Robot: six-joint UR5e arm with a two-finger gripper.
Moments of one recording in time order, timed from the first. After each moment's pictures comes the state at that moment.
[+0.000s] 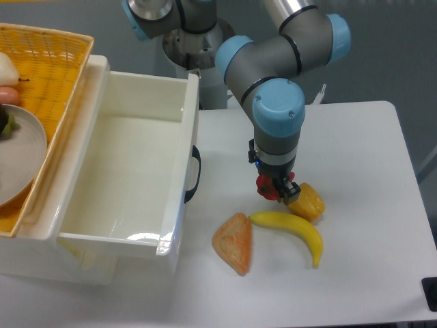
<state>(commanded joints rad) 2.51 -1.91 -1.51 -1.29 1.65 1.52</state>
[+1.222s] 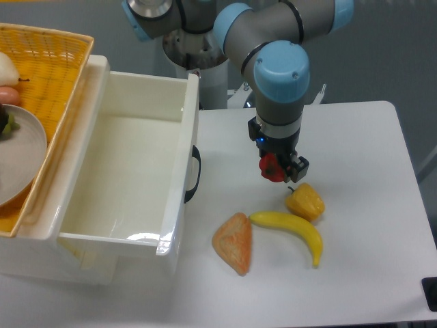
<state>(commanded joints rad) 2.53 -1.81 -1.50 -1.35 1.58 1.28</state>
